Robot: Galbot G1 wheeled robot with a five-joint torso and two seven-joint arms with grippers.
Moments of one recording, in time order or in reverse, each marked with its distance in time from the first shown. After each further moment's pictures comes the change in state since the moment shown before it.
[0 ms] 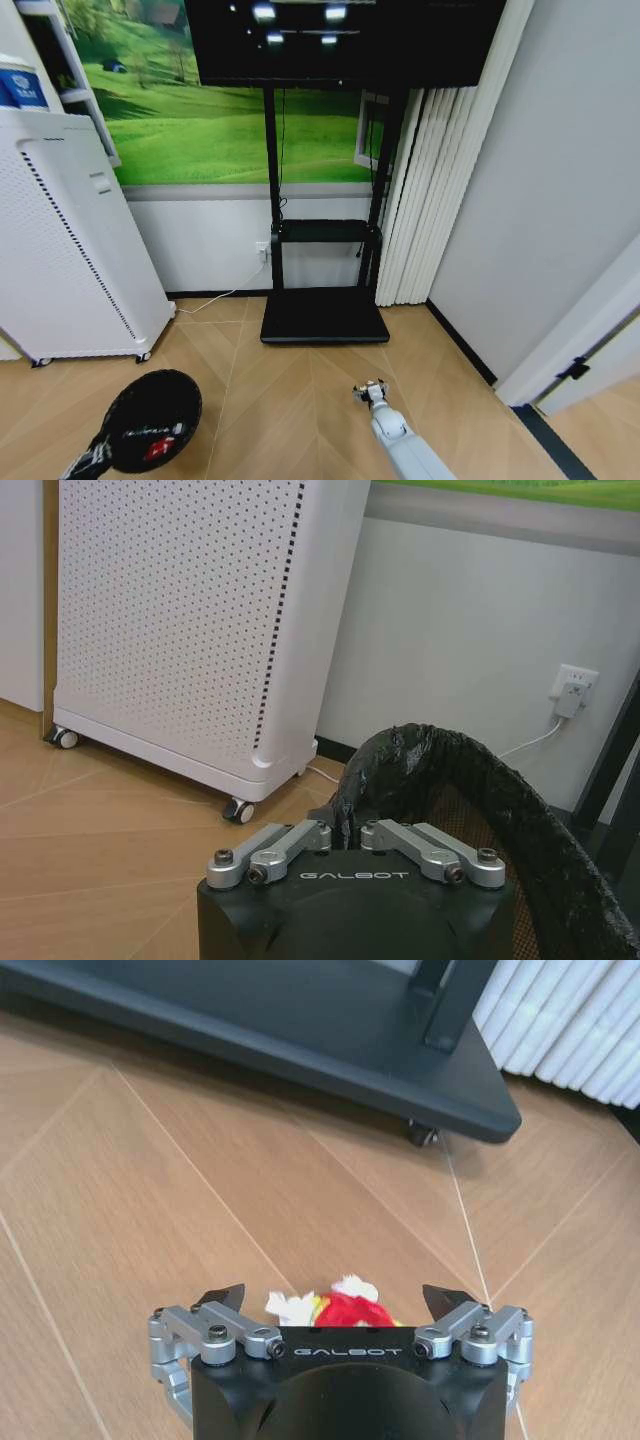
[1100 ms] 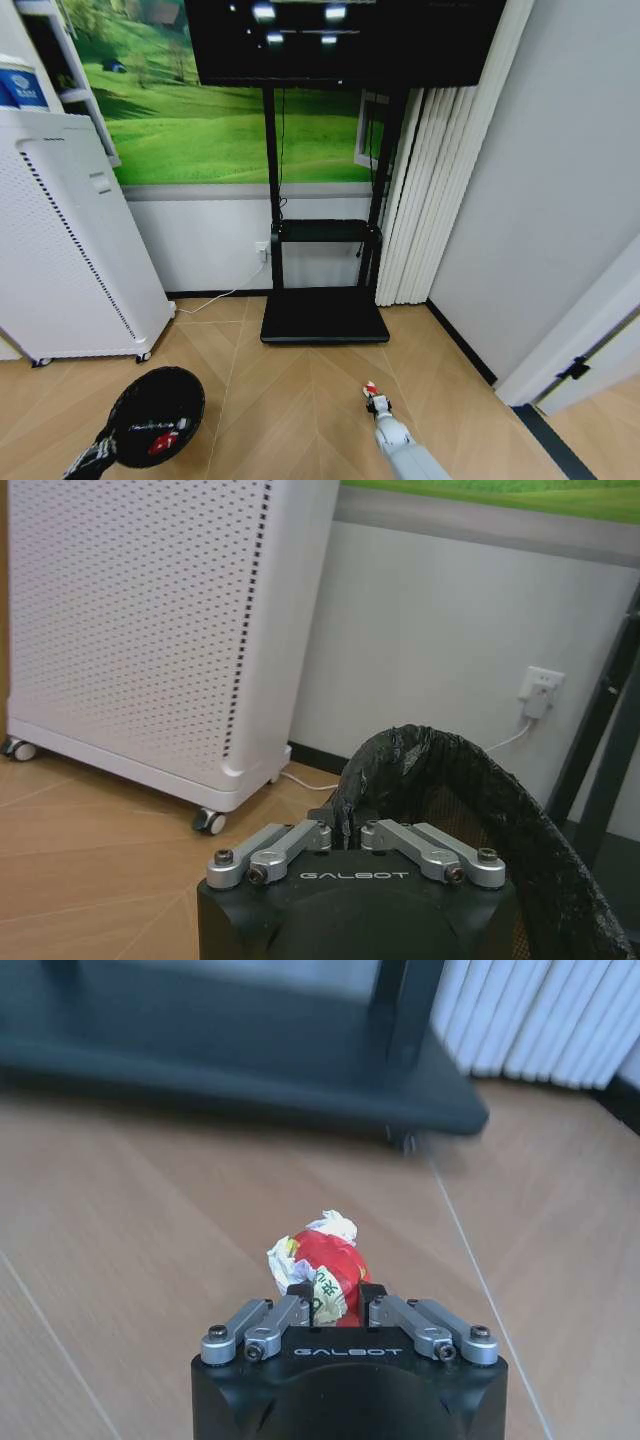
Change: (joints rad) left arm -0.027 0.059 0.040 0.022 -0.010 -0.018 0.019; right arm -0.091 -0.017 0.050 0.120 0.125 0.095 0.002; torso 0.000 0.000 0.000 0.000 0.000
